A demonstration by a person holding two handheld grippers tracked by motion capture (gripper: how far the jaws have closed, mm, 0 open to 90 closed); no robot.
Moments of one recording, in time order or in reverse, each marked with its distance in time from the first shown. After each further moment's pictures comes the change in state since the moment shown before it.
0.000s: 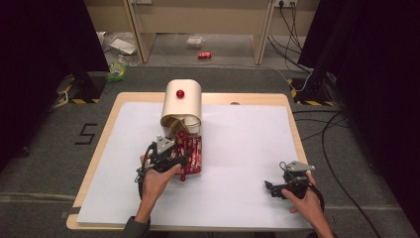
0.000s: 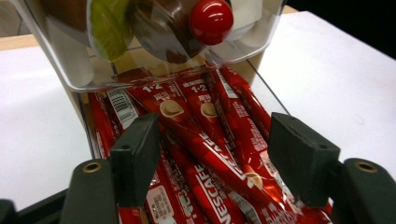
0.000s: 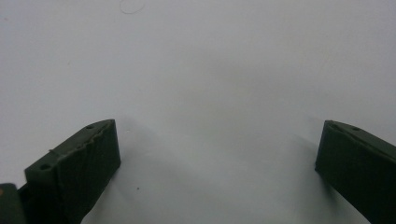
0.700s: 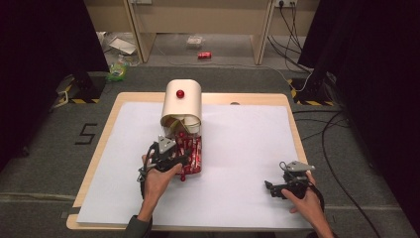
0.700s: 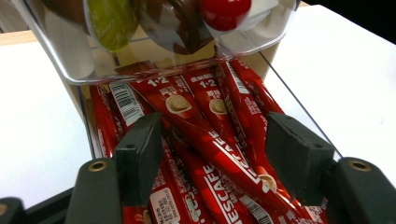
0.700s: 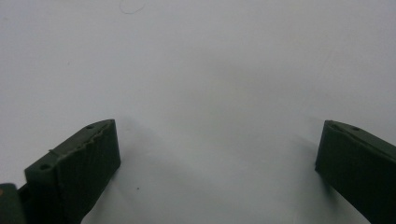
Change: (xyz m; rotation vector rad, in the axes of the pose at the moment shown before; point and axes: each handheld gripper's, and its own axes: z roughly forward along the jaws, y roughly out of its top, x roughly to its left) left arm 0.001 -0.004 0.007 0.009 0.019 -0.011; right arm 0.000 0.000 0.000 0.001 0.000 0.001
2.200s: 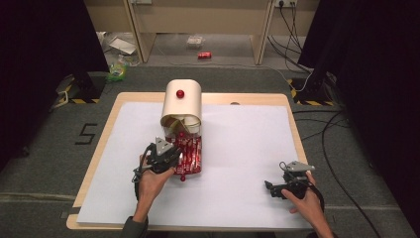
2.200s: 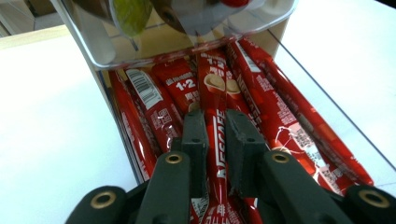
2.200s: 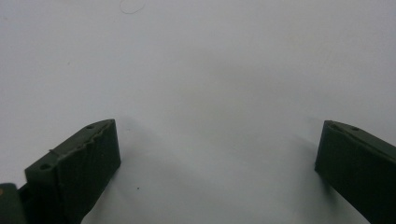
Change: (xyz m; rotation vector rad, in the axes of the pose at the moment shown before) left arm 0.007 -0.003 -0.010 0.054 0.015 0.080; right arm 0.000 0.000 0.000 -0.003 -0.001 -0.004
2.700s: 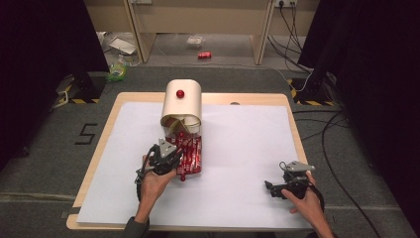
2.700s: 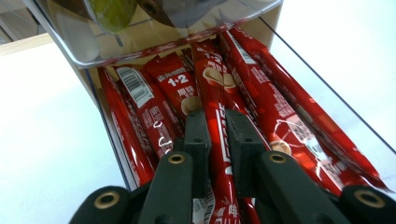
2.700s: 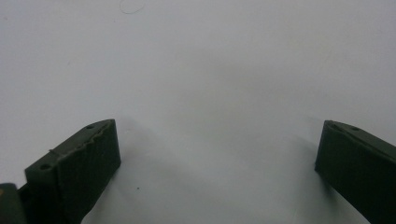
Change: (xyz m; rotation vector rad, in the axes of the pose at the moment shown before) left arm -0.007 -0.003 0.001 0.005 0.010 0.053; right arm 0.000 0.000 0.000 0.001 0.000 0.001
